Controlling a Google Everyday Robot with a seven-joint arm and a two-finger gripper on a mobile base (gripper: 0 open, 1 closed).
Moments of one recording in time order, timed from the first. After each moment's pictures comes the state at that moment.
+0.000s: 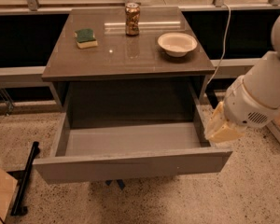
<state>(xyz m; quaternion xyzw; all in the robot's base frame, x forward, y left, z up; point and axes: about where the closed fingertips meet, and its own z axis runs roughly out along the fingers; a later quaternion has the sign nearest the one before) 0.419 -0.183 0.849 -0.63 0.76 0.08 0.14</state>
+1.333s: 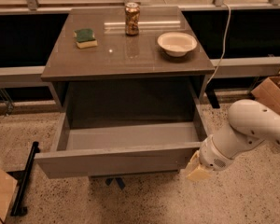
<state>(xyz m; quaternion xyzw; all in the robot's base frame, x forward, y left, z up) 0.423 -0.172 0.624 -0.58 0.78 0.23 0.11</state>
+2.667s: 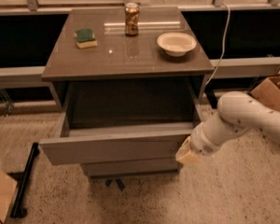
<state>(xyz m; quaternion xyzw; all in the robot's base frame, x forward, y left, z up) 0.489 -0.157 0.616 -0.60 0.76 0.20 0.15</state>
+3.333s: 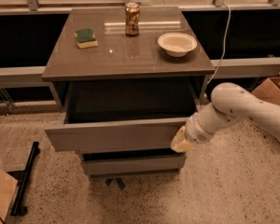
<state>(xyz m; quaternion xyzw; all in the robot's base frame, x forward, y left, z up) 0.526 -0.146 0.617 -0.61 0.75 0.19 0.18</state>
